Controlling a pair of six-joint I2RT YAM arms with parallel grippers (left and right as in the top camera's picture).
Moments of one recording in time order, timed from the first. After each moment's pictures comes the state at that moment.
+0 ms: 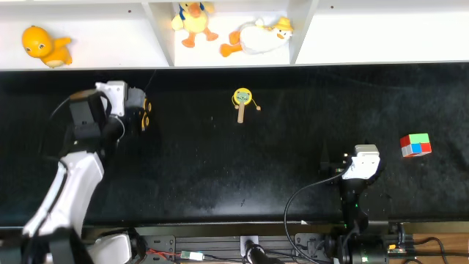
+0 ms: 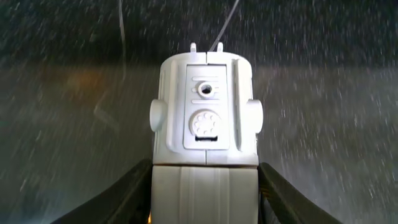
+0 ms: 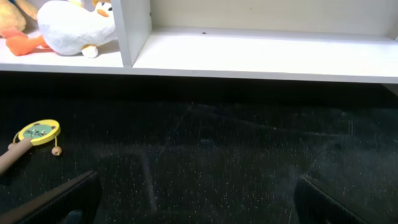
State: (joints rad) left arm 0.15 1.32 0.65 -0.22 0.19 0.08; right arm 0.01 0.01 0.12 -0.33 0.00 -0.02
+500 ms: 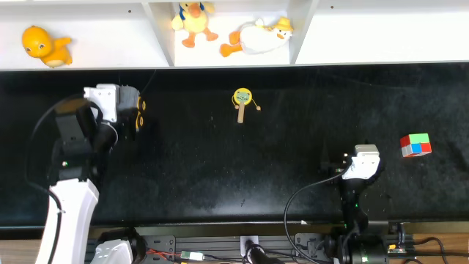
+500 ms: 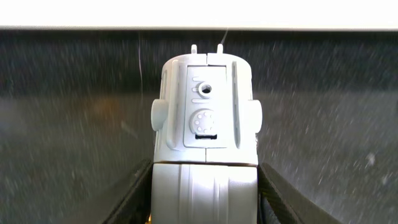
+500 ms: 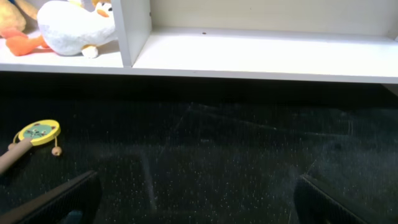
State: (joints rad) left arm 0.14 1.12 0.71 -0.33 0.20 0.08; right arm 0.01 0.01 0.12 -0.33 0.00 -0.02
